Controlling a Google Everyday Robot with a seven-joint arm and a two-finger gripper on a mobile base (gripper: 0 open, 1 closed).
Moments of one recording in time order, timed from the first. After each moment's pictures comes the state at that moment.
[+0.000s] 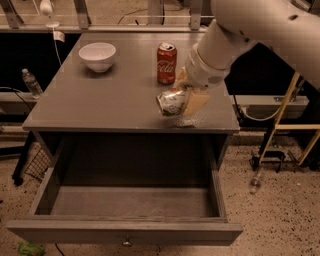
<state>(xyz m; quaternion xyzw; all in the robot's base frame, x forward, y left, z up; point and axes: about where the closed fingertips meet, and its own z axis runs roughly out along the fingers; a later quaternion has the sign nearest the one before) 0.585 -0.061 0.878 -0.79 0.58 0.01 0.21</state>
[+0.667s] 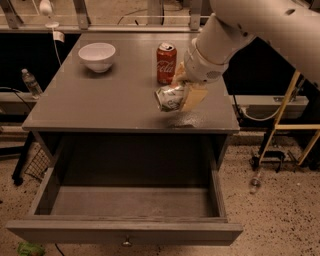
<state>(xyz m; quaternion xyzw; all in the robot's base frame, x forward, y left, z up) 0.594 -0.057 0.887 -0.79 0.58 0.01 0.22</state>
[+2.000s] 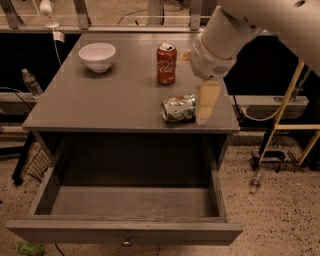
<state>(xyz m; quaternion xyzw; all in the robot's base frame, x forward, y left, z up) 0.588 -0.072 0.900 -0.78 0.59 -0.01 0.20</state>
